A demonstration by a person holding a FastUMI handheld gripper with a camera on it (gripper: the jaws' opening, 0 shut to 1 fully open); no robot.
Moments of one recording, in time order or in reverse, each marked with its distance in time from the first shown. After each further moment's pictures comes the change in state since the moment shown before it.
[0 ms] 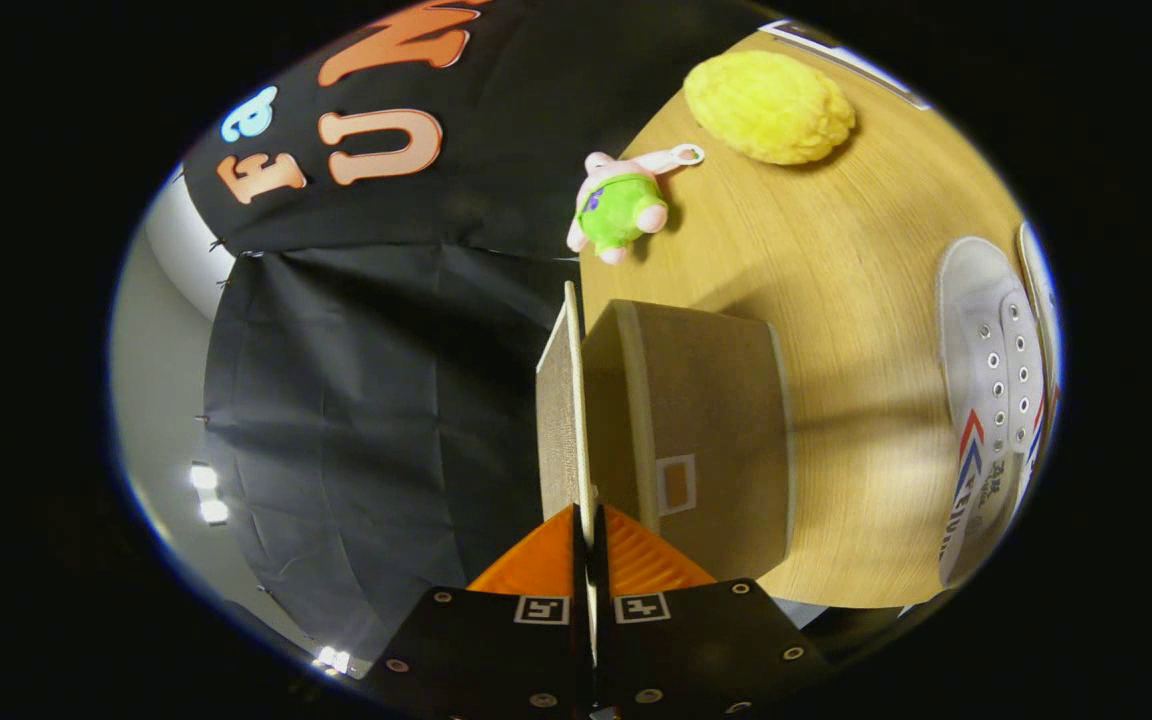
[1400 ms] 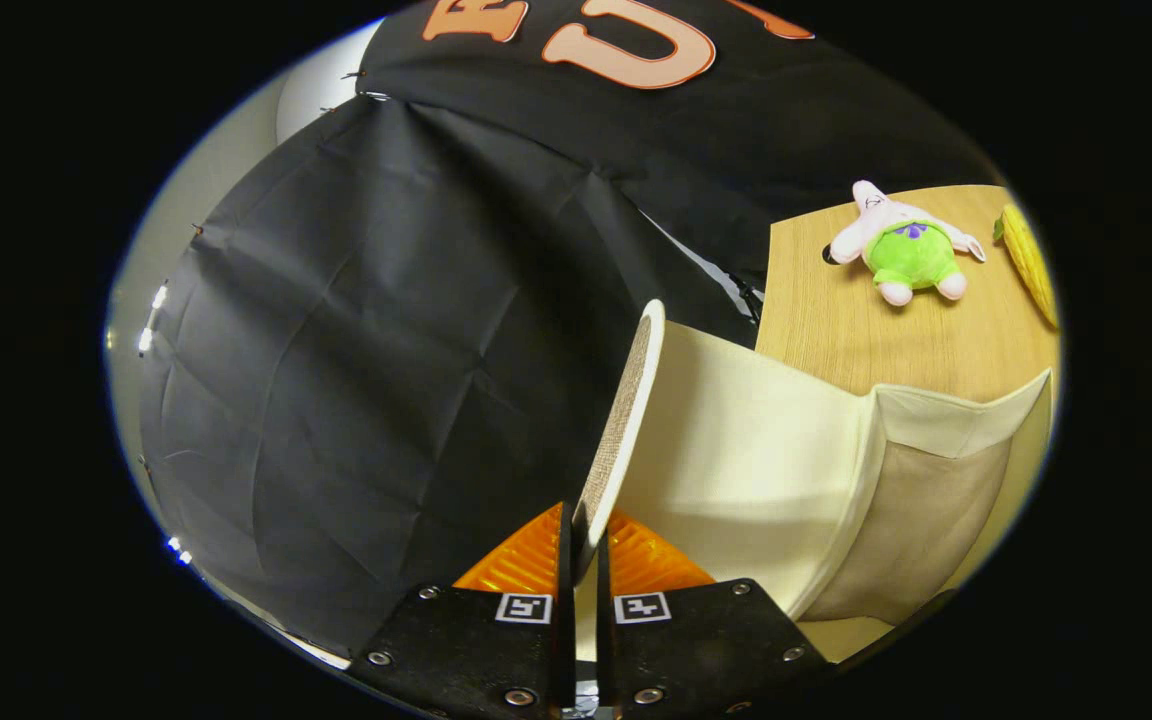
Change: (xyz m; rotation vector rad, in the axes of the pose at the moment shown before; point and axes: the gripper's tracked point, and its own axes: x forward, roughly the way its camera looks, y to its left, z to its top) arm 0.187 0.180 -0.052 -0.457 -0.020 -0.058
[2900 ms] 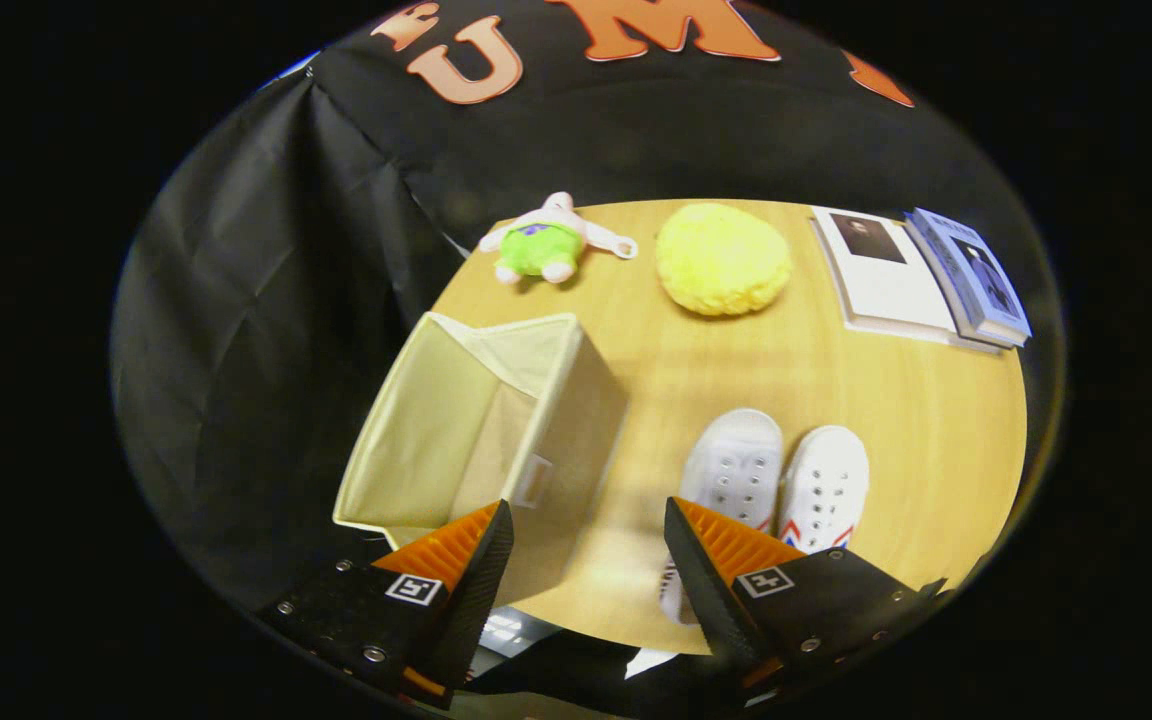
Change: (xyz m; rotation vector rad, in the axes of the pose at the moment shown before) arm -0.295 -0.301 -0.050 -0.119 0.051 -0.639
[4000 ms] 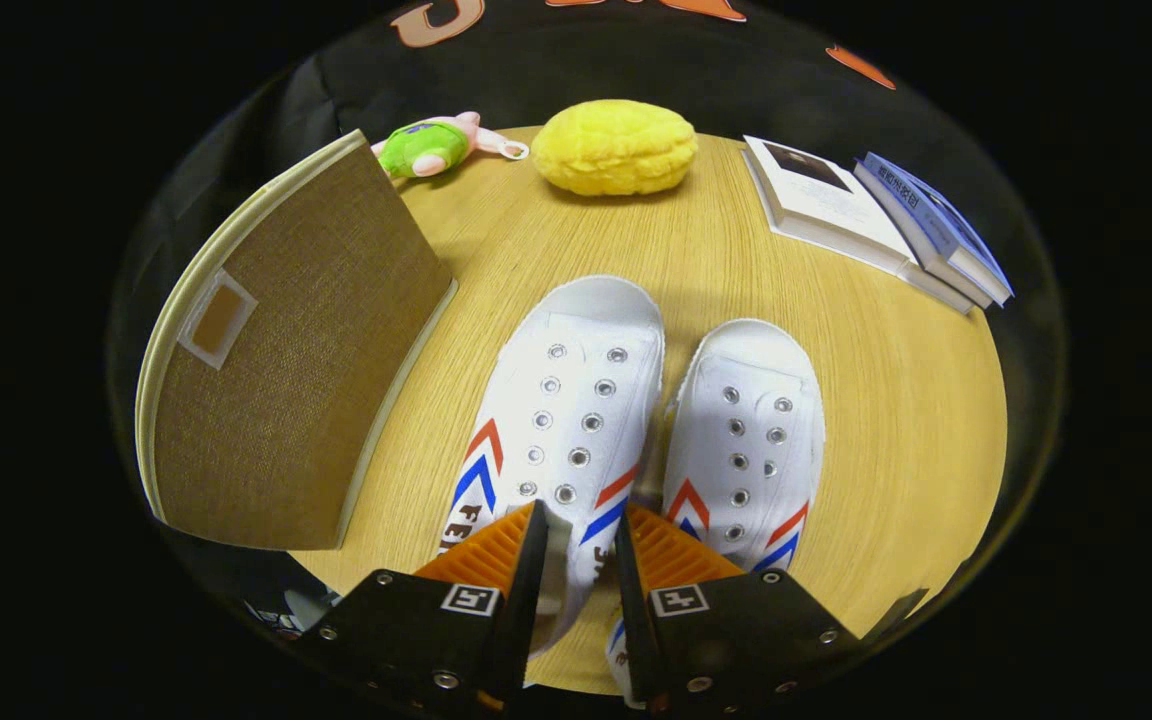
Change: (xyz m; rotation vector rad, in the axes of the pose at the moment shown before) arm 0.087 -0.106 -0.079 -0.053 0.109 -0.197
